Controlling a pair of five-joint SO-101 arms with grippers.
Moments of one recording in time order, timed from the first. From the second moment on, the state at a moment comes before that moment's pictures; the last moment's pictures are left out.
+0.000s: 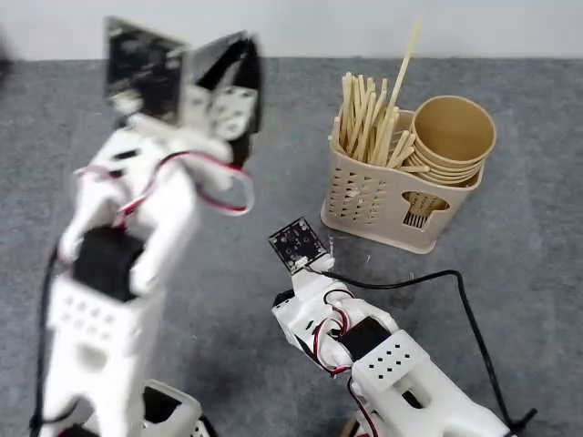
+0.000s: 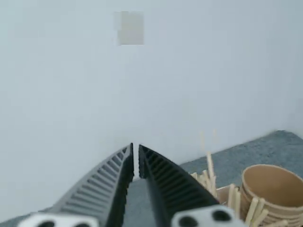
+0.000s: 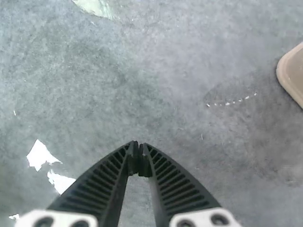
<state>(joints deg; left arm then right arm) 18.0 -33.5 0.5 50.7 5.0 -39.7 -49.4 75.1 35.9 -5.8</state>
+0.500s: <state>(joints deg) 7.0 -72.4 41.5 42.3 8.6 -24.7 -72.8 80.4 33.8 -7.3</state>
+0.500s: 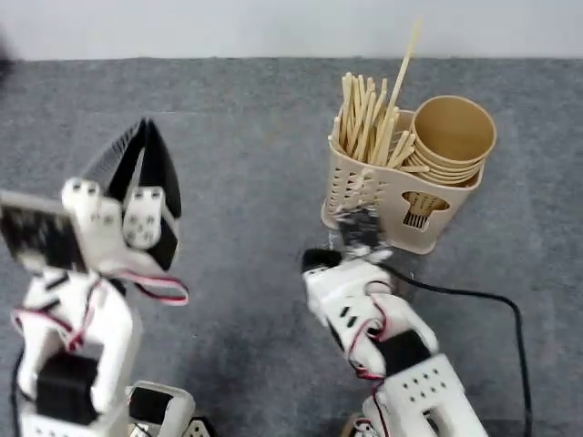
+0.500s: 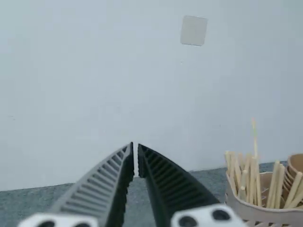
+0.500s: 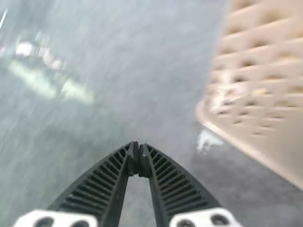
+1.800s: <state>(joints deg) -8.3 -103.3 96.8 50.2 4.7 -5.3 -103.1 95.5 60.0 -4.7</state>
